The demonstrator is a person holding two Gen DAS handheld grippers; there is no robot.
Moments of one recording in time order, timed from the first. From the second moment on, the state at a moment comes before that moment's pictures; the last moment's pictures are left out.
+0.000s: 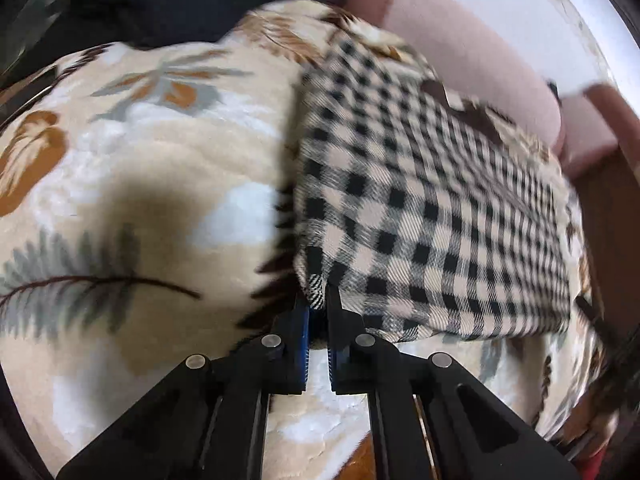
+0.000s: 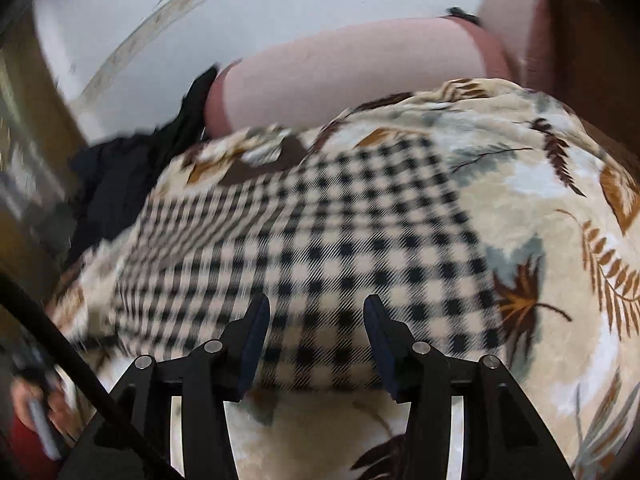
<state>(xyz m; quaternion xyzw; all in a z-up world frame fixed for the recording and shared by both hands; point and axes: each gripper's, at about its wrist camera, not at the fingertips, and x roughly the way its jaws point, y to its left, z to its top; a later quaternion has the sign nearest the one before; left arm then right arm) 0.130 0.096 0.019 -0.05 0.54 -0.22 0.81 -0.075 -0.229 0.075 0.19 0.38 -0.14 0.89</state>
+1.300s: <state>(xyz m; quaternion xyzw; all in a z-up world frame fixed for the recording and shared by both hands) 0.322 0.020 -0.009 -0.13 0.57 -0.39 0.71 0.058 0.094 -0.008 -0.30 0.37 0.05 0.88</state>
